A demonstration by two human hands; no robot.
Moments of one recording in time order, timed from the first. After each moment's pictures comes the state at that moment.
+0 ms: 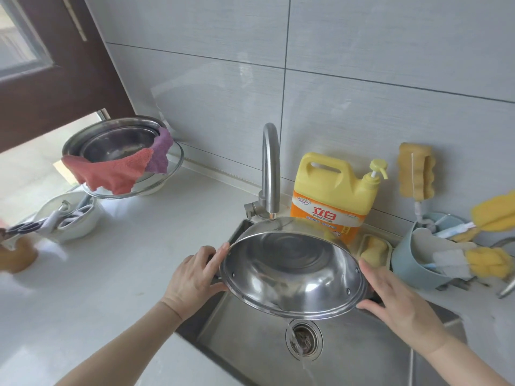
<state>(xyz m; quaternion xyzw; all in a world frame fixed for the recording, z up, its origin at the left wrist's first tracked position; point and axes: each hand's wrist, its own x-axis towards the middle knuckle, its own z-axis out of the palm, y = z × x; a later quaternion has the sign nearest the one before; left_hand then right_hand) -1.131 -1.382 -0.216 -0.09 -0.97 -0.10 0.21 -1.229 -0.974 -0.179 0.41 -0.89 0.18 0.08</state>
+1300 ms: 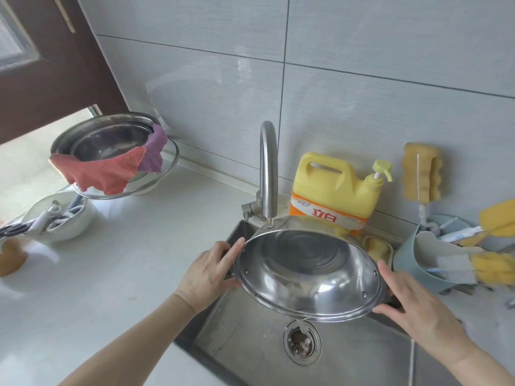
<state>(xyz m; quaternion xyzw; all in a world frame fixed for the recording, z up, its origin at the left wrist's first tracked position) -1.165 -1.364 -0.218 -0.14 -0.96 -0.11 0.21 -1.237 -0.953 -0.166 0.37 -0.91 0.13 0.09</state>
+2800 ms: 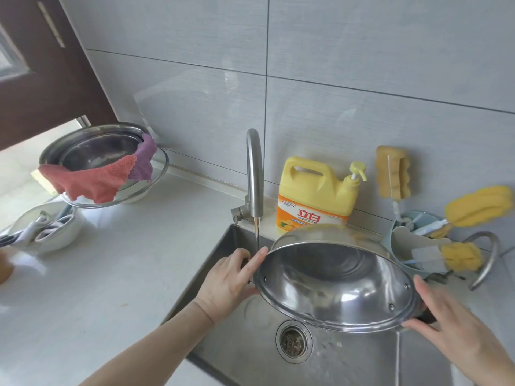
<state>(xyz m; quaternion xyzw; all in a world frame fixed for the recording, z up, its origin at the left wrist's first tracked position) -1.167 -1.307 -0.209 -0.19 -0.94 -0.13 0.27 -1.197 -0.898 -0.142 0.31 -0.93 0.12 0.13</state>
